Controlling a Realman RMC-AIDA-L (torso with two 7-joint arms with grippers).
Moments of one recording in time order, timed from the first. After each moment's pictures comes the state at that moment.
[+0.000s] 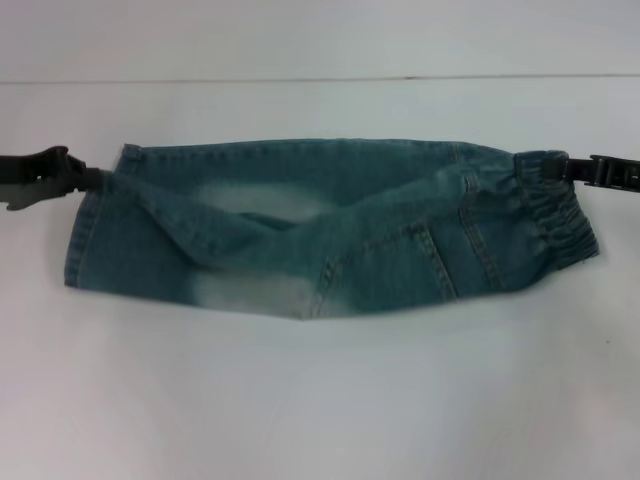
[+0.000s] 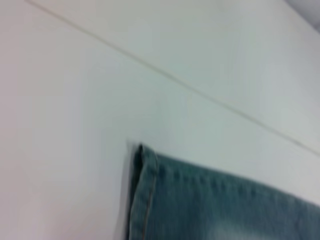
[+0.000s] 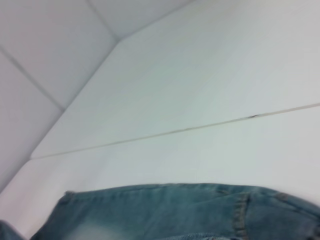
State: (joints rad) left arm -0.71 -1.98 0.35 0.70 2.56 1.32 -2.42; right arm 0.59 1.99 -0.49 -0.62 -2.16 -1.31 1.98
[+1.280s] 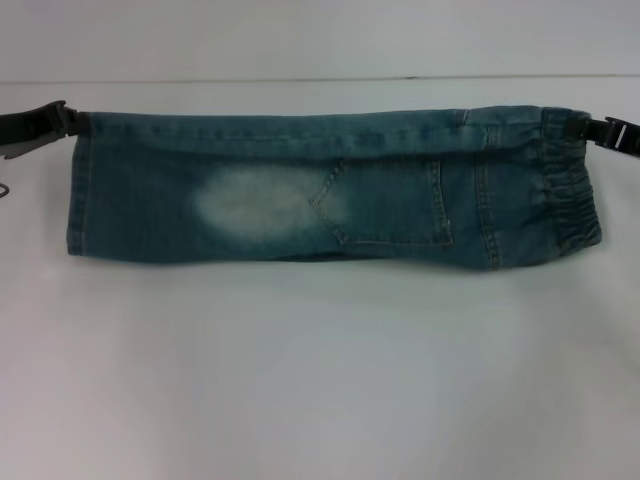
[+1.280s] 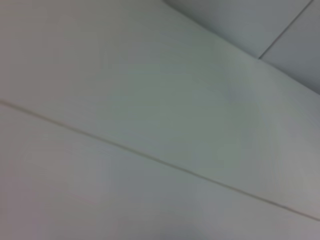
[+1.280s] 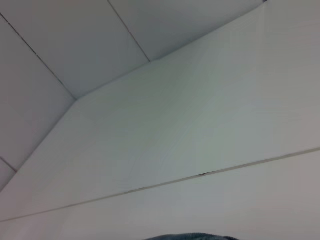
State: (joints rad) left arm -0.73 -2.02 0.40 0.63 2.37 0.98 -2.25; right arm 0.60 1.98 -0.50 -0.51 -1.99 -1.08 1.88
